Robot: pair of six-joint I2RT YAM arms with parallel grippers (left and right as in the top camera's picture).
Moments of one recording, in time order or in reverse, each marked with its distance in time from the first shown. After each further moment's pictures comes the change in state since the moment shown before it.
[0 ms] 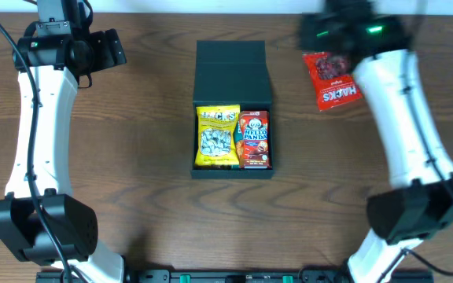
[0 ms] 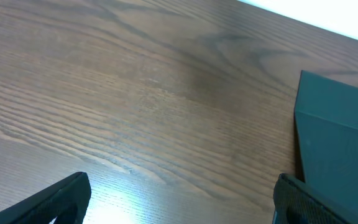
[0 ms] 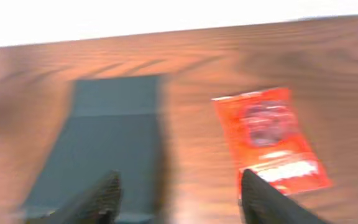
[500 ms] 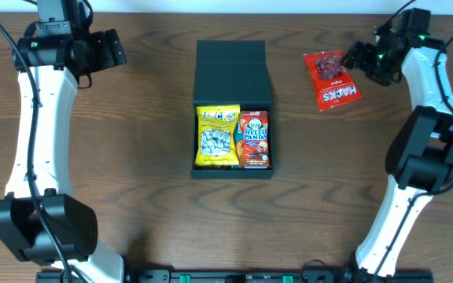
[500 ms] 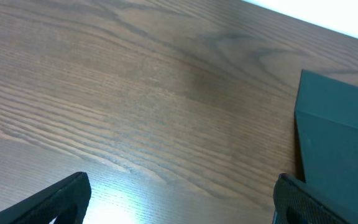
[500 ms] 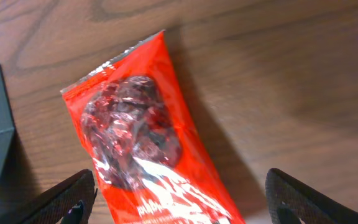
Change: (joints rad) left arm 0.000 0.000 0.000 -0.005 0.000 0.000; right arm -0.358 0.430 -0.018 0.143 -0.395 -0.069
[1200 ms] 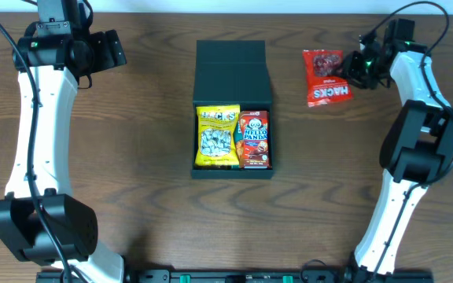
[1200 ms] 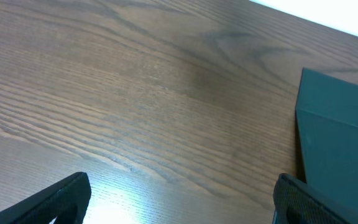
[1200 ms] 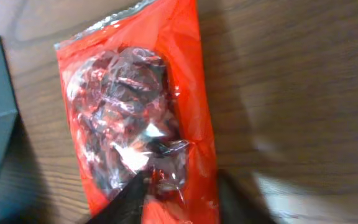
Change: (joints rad) left arm 0.000 0.000 0.000 -0.003 0.000 0.000; right arm 0.024 0.082 0.001 0.011 -0.115 -0.006
